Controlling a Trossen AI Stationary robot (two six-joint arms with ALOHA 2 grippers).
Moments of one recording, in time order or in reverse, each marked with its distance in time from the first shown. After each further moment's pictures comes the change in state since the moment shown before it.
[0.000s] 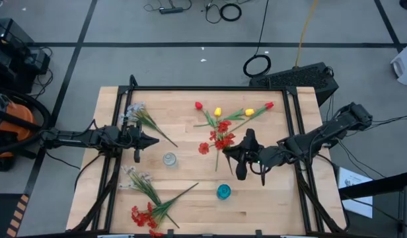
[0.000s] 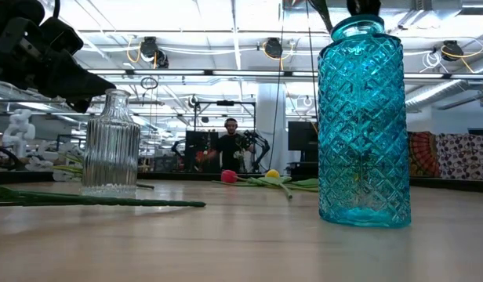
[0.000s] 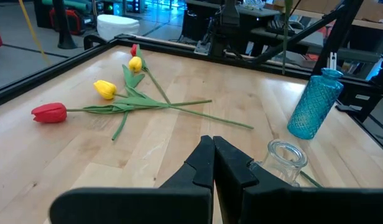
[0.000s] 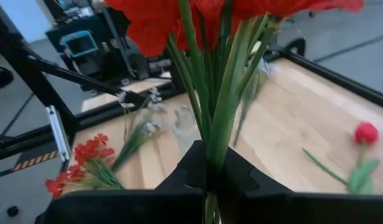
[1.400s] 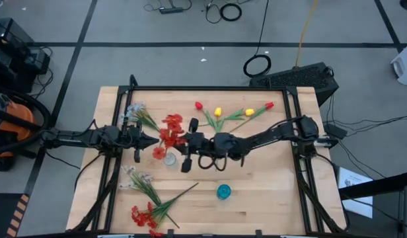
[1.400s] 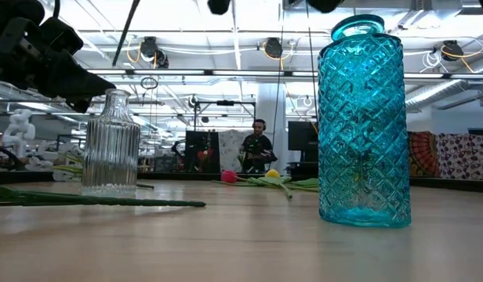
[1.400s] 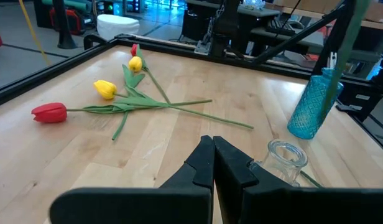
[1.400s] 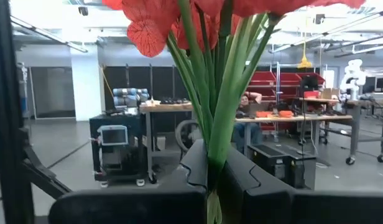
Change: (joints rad) left arm 0.000 0.000 0.000 -0.002 0.000 0.000; right arm -0.256 0.720 0.481 0.886 -0.338 -0.526
